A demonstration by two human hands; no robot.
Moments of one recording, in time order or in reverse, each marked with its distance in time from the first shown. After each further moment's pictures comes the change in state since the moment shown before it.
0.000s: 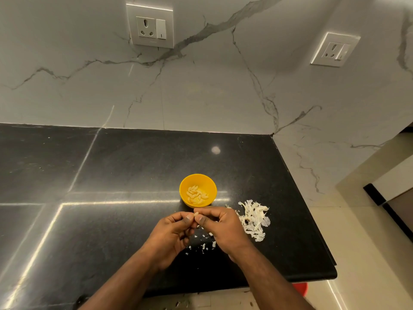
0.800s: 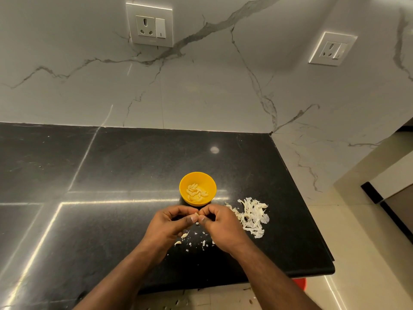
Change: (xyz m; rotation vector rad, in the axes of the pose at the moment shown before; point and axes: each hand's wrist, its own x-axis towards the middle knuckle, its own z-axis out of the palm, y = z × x) left_hand -0.004 0.005 -0.005 0.301 0.040 0.252; right_hand -0.005 -0.012 0.000 -0.365 -0.034 0.048
